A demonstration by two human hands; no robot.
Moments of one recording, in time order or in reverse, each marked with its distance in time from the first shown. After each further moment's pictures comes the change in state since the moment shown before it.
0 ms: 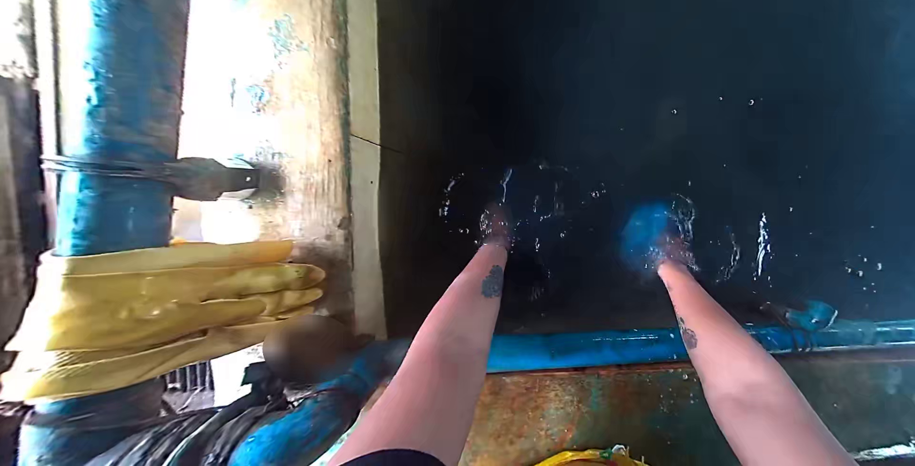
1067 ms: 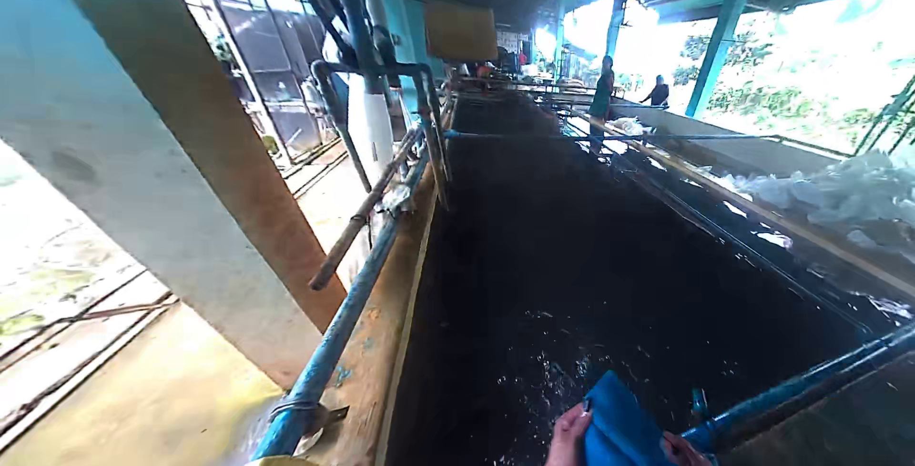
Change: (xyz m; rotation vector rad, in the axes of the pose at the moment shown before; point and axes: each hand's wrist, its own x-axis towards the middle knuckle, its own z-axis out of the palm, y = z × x) left_hand -0.292 0.046 -0.003 -1.061 -0.561 0.974; right_hand -0.274 0.149 0.024 0.642 0.684 -0.362
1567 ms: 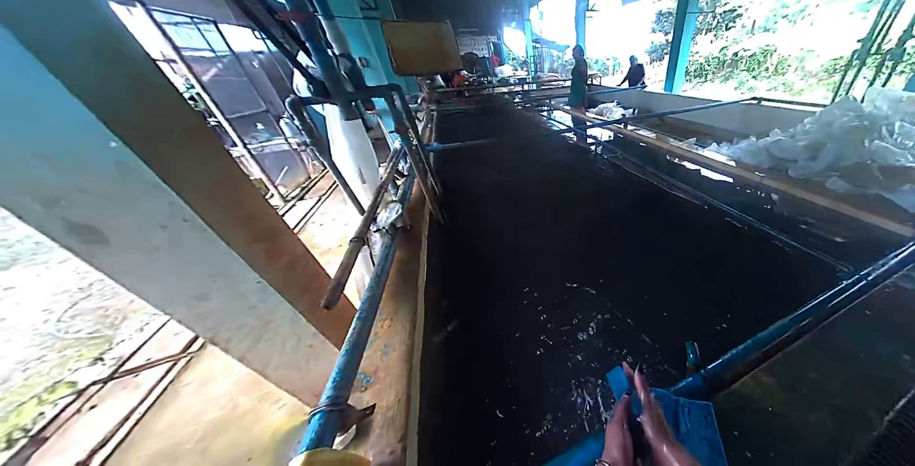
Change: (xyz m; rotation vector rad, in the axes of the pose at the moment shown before) left_hand -0.055 -0.014 0.102 -0.158 0.099 -0.398; right_hand -0.032 -0.090 0.041 0.773 0.058 -0.002
